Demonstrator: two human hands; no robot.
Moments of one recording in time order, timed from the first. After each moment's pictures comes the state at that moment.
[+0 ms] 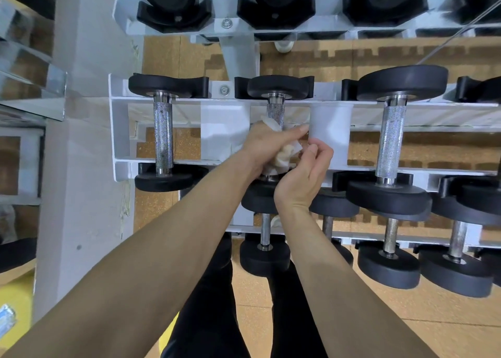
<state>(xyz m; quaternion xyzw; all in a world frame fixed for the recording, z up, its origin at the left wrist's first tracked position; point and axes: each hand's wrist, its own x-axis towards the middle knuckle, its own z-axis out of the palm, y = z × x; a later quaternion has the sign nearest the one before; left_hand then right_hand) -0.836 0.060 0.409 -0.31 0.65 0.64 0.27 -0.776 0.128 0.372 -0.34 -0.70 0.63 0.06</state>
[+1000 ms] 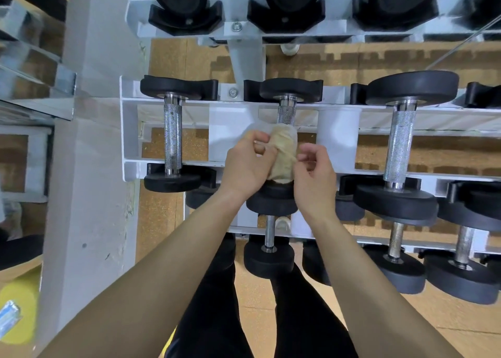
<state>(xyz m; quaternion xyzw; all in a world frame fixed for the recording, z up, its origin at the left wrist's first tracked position) -0.789 0.029 0.407 -0.27 0.82 0.49 0.16 -0.776 0.162 0.385 -0.18 -0.78 0.58 -0.14</state>
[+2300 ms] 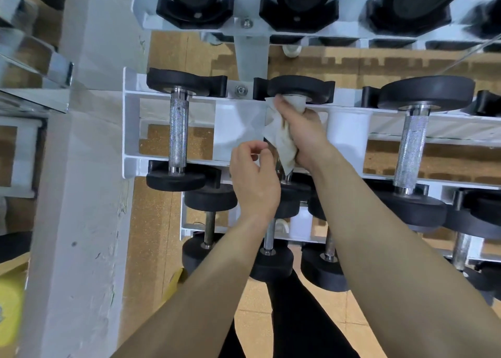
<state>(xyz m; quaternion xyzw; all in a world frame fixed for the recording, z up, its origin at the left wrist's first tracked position) -0.764 0.055 0.395 -0.39 0.74 0.54 -0.05 -0.868 0.114 0.392 -0.24 -0.63 0.67 -0.30</state>
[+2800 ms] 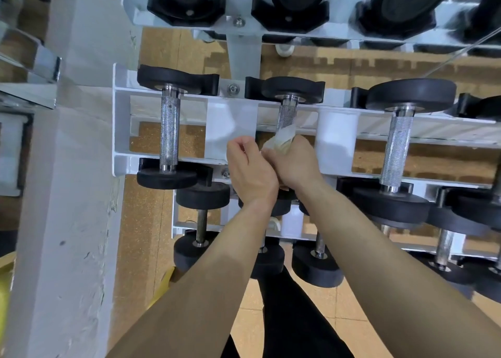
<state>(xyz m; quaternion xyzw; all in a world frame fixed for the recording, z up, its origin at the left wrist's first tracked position) -0.780 0.069 0.383 -0.49 0.65 0.57 -0.08 -0.823 0.132 0.370 -0.13 -0.85 0.42 -0.29</state>
